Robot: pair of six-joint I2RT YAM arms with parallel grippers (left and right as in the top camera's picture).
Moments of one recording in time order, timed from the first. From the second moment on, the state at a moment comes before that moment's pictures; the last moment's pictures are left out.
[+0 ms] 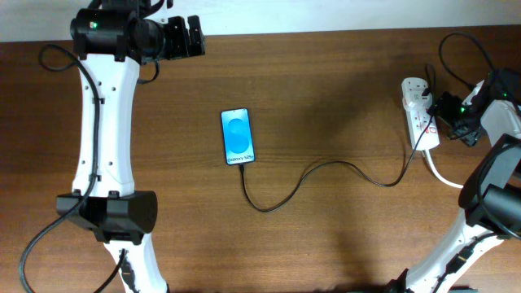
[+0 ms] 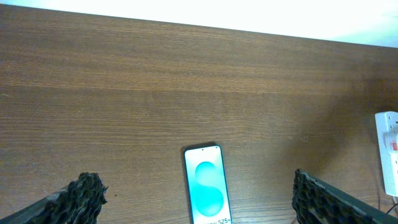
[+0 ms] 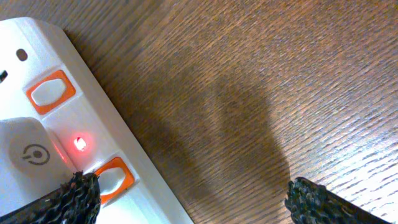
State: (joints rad) left arm -0.10 2.10 2.50 -1.33 0.16 -0.21; right arm -0.51 2.18 1.58 -0.60 -0.18 0.23
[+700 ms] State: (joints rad) left arm -0.10 2.10 2.50 -1.33 0.16 -0.21; right arm -0.48 2.15 2.71 -1.63 -0.22 -0.01
